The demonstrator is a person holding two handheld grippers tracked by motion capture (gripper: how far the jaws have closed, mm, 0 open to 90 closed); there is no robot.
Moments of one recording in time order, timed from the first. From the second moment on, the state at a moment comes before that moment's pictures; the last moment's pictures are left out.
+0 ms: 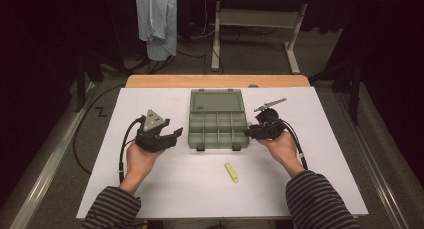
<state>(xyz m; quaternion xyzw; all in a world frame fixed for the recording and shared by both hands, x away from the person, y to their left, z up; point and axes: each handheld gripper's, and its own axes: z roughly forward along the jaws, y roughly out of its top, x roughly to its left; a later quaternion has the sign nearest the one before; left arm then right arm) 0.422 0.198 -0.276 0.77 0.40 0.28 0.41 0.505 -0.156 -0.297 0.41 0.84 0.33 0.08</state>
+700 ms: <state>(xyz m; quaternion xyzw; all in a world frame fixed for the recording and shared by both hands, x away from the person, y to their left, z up) 0.385 0.214 -0.298 0.75 0.40 0.29 0.44 0.478 -0.183 -0.295 0.41 0.83 0.38 0.08</state>
